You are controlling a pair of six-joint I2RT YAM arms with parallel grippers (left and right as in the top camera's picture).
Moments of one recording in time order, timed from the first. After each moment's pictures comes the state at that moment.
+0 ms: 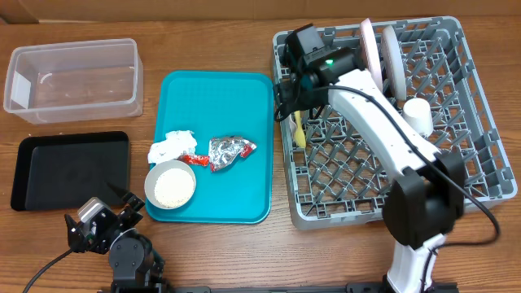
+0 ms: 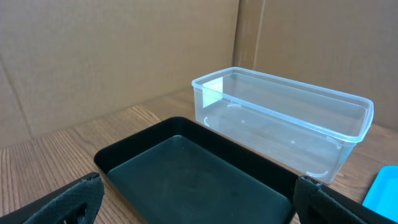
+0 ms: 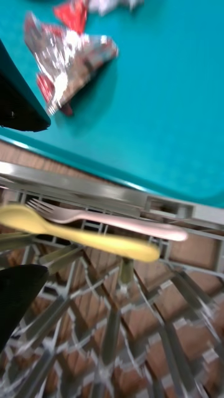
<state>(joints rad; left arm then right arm) 0.01 0.01 0.01 -0.06 -0.79 -0.10 0.44 2.02 1.83 -1.02 -0.06 0.15</state>
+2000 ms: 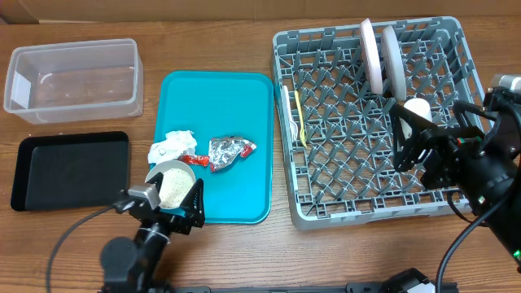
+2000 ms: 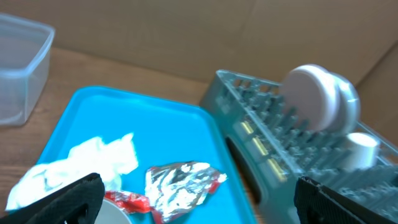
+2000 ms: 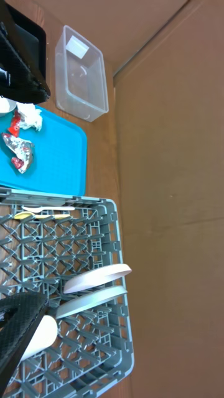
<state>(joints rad) 0.01 0.07 0.22 -0.27 0.33 -0.36 0.41 1.03 1.85 -1.20 0.12 0.33</state>
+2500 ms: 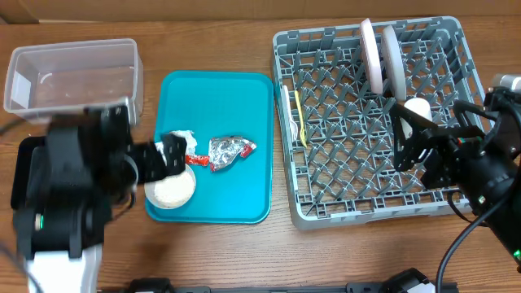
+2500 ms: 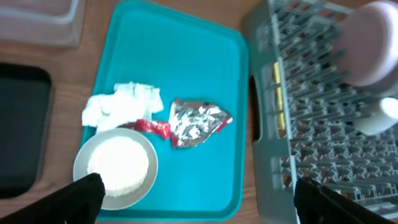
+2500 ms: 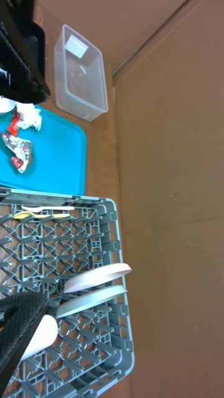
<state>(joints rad) 0.01 1.05 1.35 -1.16 0.25 -0.28 0.41 1.03 1.85 -1.19 0.12 0.33</state>
